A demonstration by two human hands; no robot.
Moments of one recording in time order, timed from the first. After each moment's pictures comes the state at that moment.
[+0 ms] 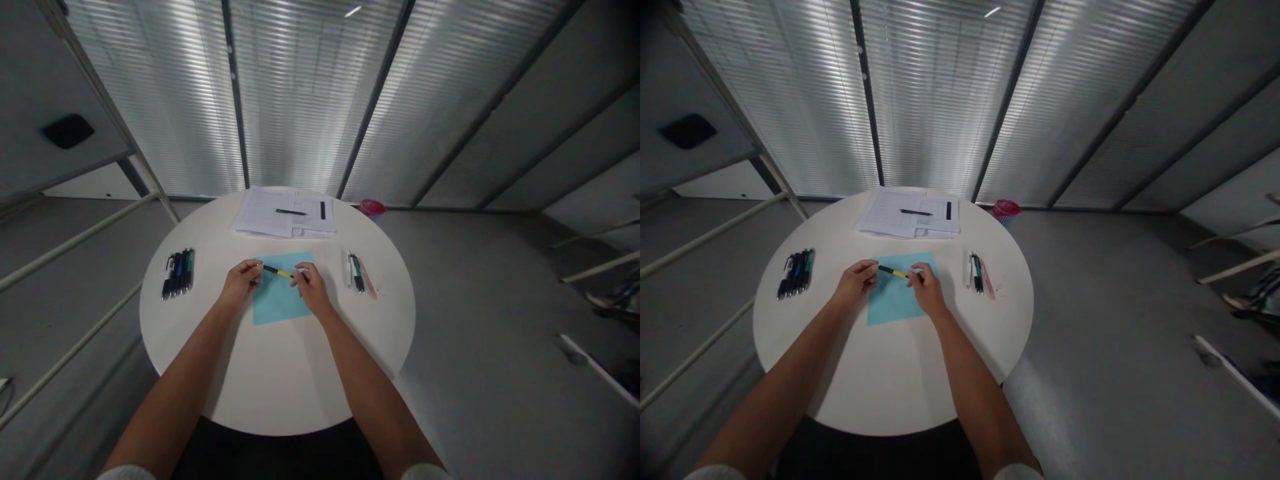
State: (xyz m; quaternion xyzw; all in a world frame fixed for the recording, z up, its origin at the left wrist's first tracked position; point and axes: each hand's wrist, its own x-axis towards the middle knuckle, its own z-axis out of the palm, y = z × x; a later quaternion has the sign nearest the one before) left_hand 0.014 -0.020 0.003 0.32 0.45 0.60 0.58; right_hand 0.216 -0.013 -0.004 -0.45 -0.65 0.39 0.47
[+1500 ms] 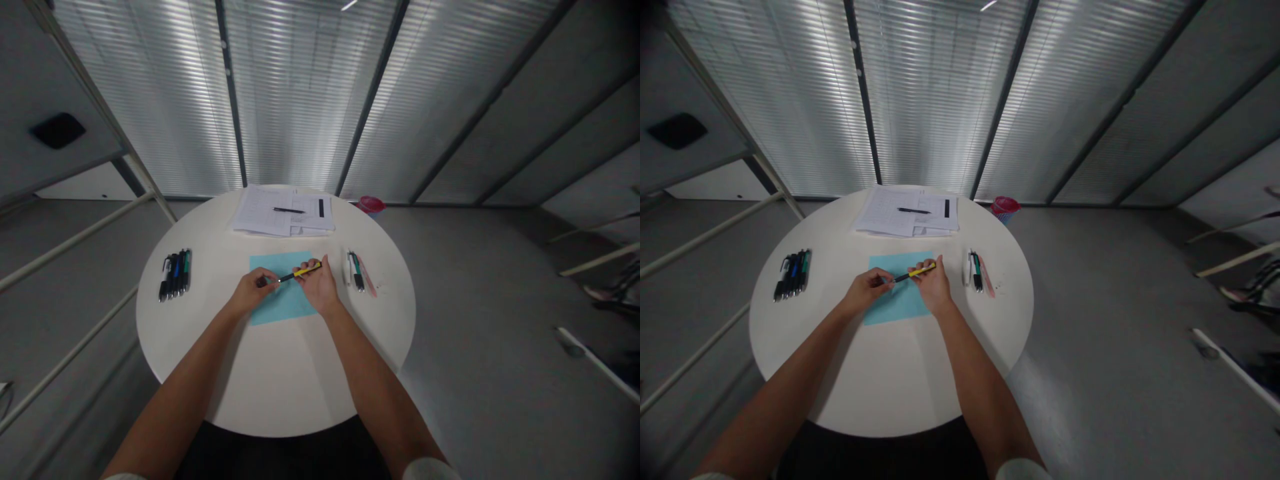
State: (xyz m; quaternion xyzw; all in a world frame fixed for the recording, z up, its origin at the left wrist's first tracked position) left_hand 0.027 -0.032 0.005 0.58 0.50 0.49 0.42; right_hand 0.220 -0.004 0.022 -0.36 -0.37 0.65 0.55
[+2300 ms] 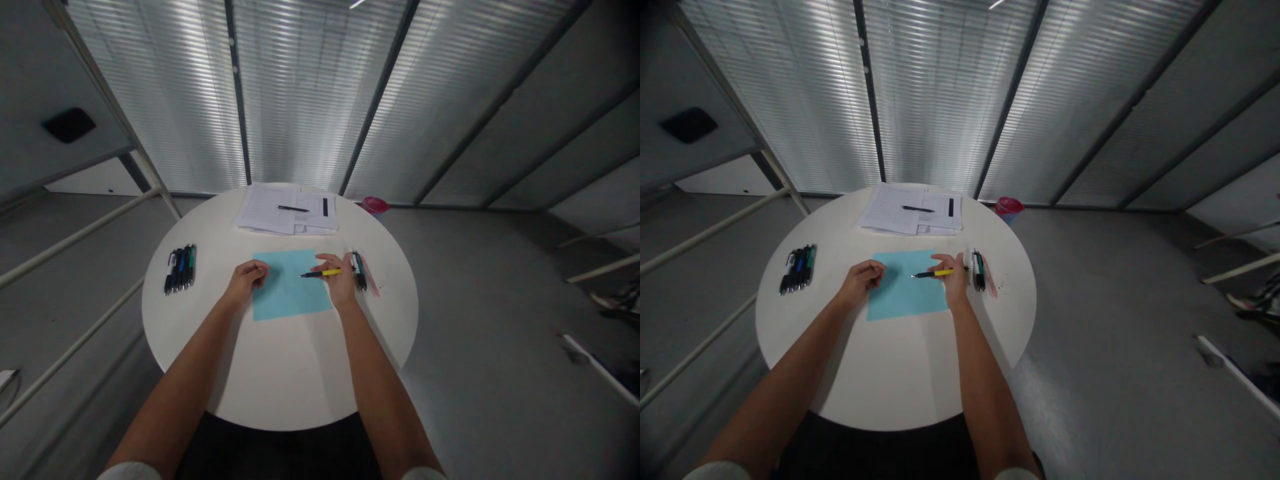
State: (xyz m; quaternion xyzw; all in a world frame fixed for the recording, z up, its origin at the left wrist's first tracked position) left_hand 0.014 -0.024 0.000 0.42 0.43 0.56 0.57; right_hand 0.254 -0.004 0.032 -0.40 -0.42 0.59 0.56
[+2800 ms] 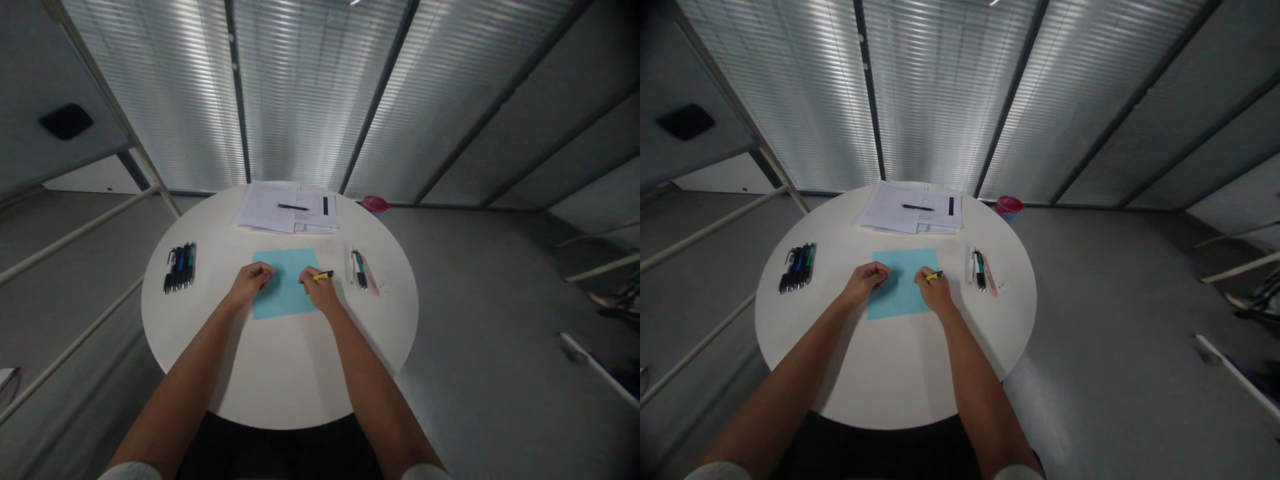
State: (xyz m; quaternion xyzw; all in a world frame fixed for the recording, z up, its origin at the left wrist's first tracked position) left_hand 0.018 -0.026 0.001 0.49 0.47 0.51 0.53; right_hand 0.232 -0.017 0.008 -0.49 -0.68 0.38 0.39
